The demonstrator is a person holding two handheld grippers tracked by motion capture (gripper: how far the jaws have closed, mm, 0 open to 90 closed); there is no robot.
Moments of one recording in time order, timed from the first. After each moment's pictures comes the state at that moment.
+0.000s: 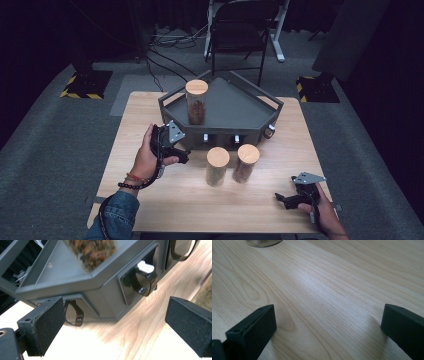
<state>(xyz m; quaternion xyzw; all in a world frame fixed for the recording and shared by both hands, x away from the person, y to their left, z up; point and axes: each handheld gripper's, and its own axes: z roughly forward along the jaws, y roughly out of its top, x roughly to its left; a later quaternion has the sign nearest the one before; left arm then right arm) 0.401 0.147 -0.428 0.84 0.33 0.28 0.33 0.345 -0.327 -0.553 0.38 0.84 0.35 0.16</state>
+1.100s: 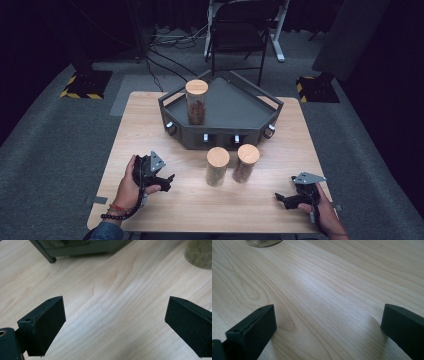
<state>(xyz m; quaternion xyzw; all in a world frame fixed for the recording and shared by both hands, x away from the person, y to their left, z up) 0.347 0.197 -0.499 0.85 0.38 0.23 0.29 0.345 -0.327 -0.553 0.38 0.84 0.35 0.16</state>
